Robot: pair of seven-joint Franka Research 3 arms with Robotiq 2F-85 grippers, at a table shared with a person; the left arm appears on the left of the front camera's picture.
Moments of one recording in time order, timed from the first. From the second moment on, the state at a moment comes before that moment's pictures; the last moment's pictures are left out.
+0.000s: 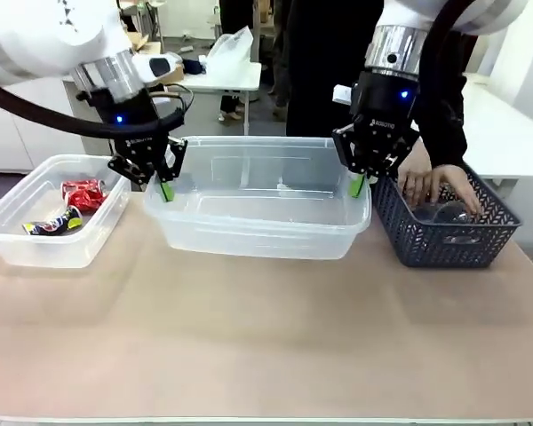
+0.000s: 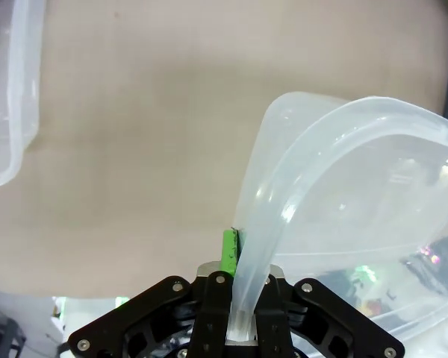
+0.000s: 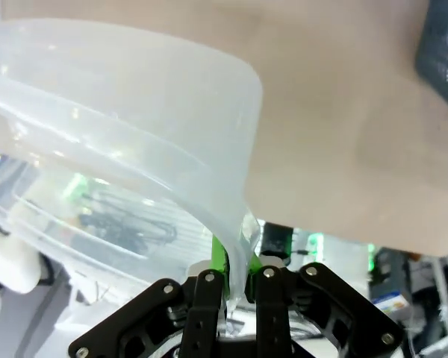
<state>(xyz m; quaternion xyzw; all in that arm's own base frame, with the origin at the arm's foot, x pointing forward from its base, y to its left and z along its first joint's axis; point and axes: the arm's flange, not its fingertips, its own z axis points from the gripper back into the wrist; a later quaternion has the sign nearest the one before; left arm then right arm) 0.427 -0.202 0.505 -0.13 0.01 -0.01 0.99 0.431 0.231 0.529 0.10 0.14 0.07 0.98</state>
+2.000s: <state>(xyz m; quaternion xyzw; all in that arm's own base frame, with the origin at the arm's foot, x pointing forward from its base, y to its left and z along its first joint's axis) 0.432 -0.218 0.487 -0.13 0.05 -0.03 0.99 0.458 0.211 0.488 0.12 0.20 0.02 0.97</state>
